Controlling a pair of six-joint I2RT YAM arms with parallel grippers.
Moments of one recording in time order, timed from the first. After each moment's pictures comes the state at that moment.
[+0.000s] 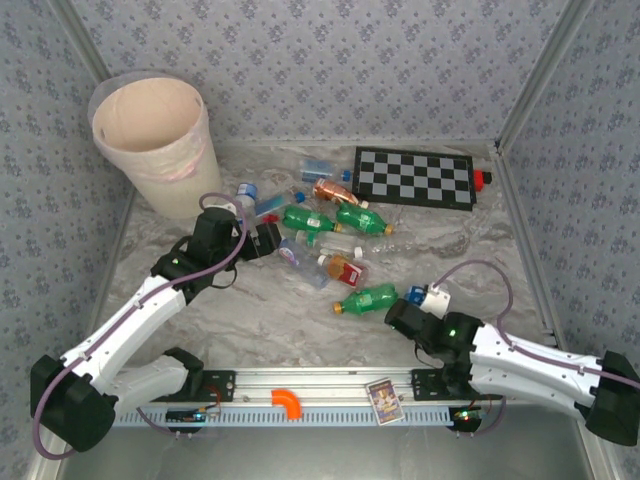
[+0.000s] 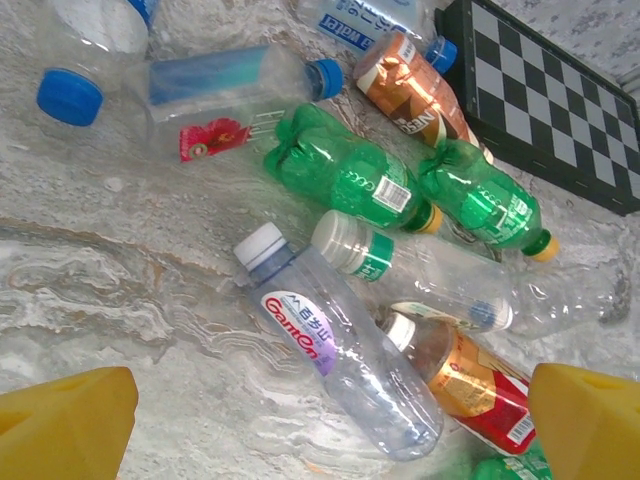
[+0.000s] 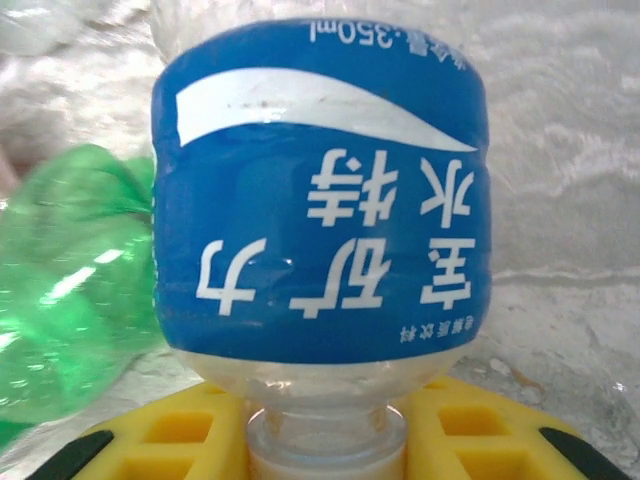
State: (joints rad) left arm -0.53 1.02 0.83 -0.45 -0.01 -0.70; right arm 1.05 0.73 0.39 -0.82 0.50 1.38
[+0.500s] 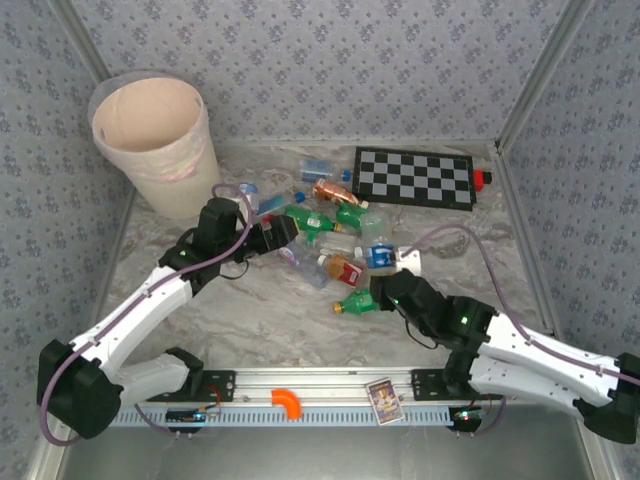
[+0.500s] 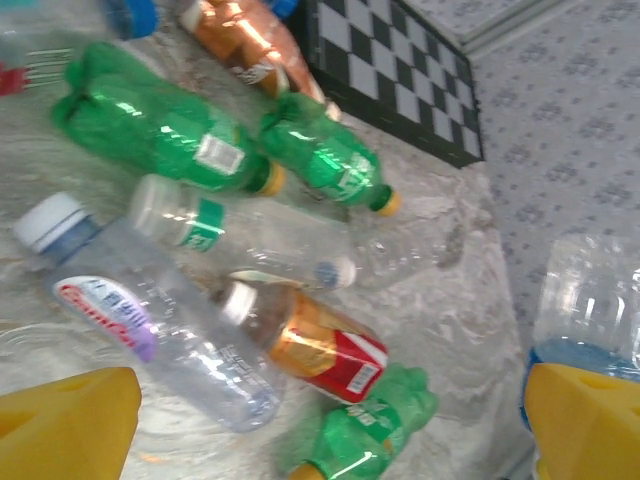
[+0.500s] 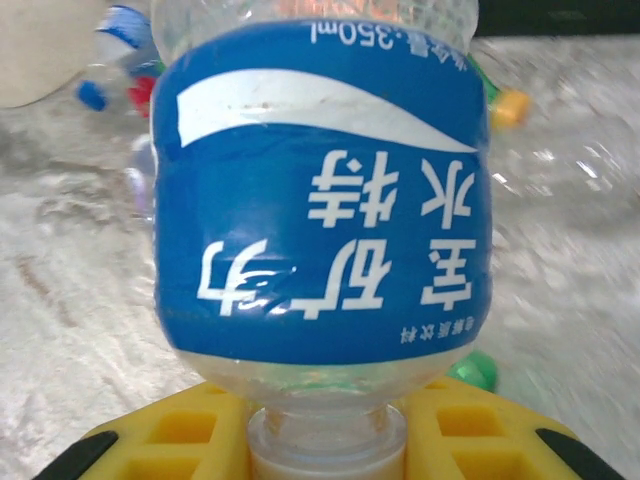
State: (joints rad) left arm -0.53 1.10 0.86 -0.30 0.30 -0.81; right arm 1.05 0.79 0.67 -0.56 0.48 0.68
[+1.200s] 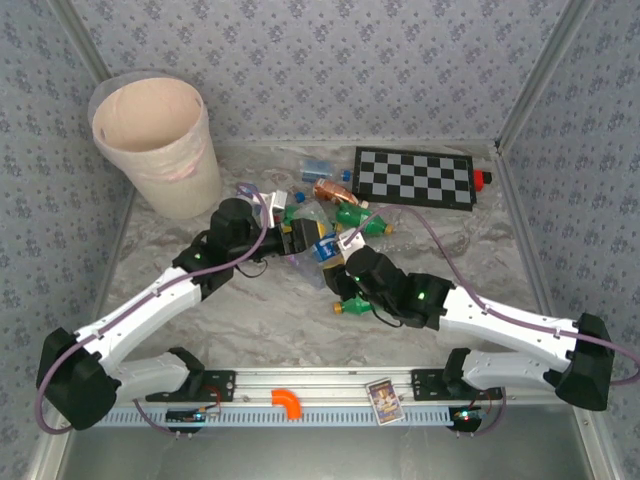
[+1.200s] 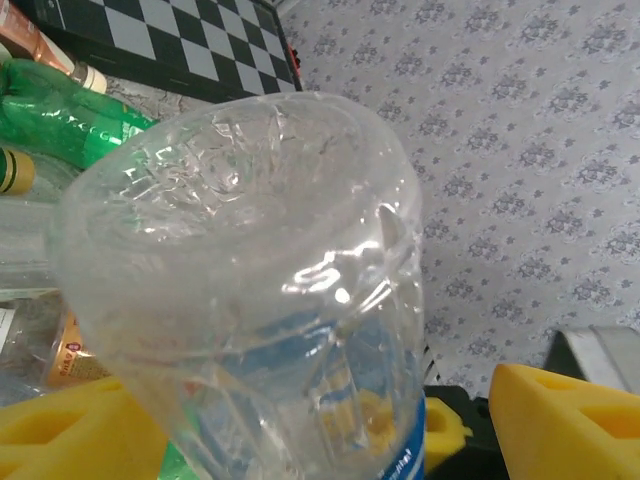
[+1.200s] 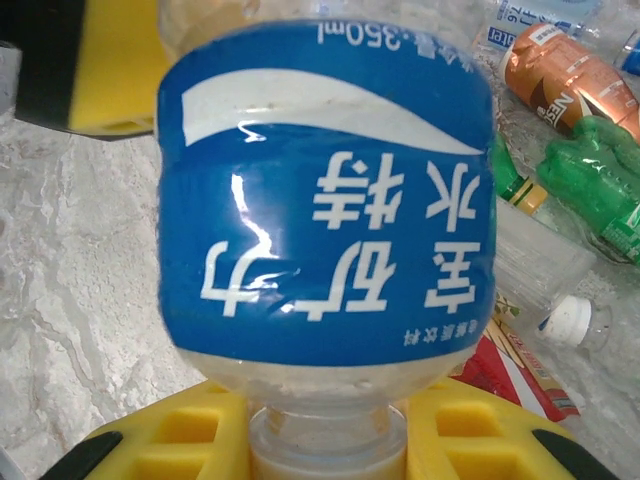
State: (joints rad) left arm -0.67 1.14 0.86 -0.05 0.45 -0.86; right arm 1.10 1.10 0.88 -0.38 0.32 0.40
